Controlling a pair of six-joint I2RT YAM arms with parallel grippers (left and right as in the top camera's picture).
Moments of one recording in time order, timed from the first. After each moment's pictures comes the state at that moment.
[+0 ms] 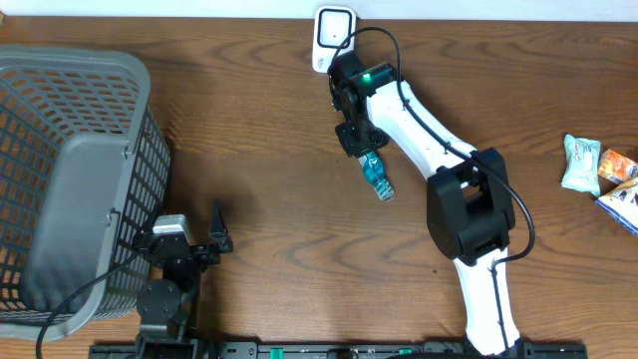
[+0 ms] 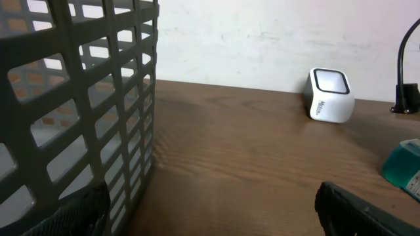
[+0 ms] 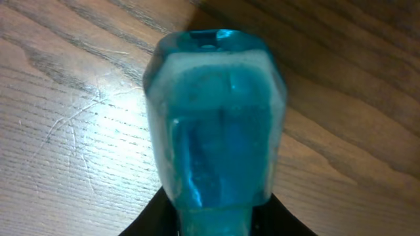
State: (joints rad) left arm -0.07 0.01 0.03 -0.12 -0.11 -0.09; right arm 0.48 2.30 1.94 -1.16 0.07 0.07
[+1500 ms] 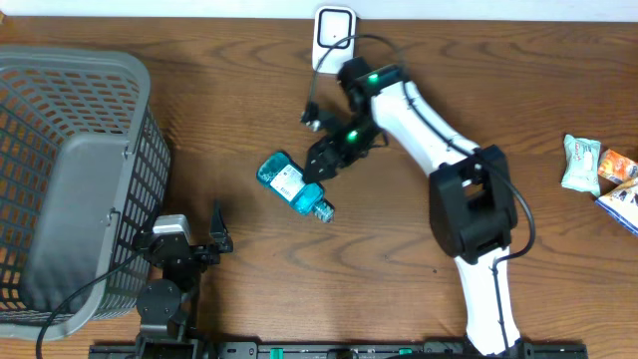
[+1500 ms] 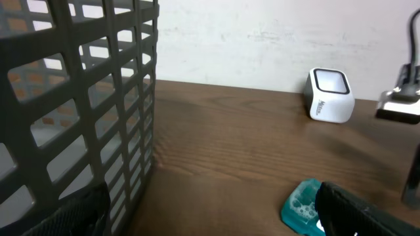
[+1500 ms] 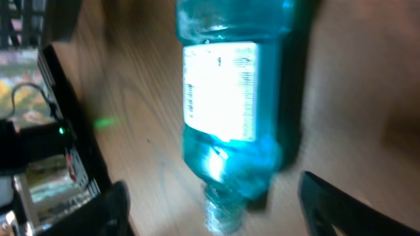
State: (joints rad) left arm -0.07 0.01 0.03 -0.12 -0.11 -0.09; right arm 0.48 2.31 1.91 -1.20 -0.72 -0.35
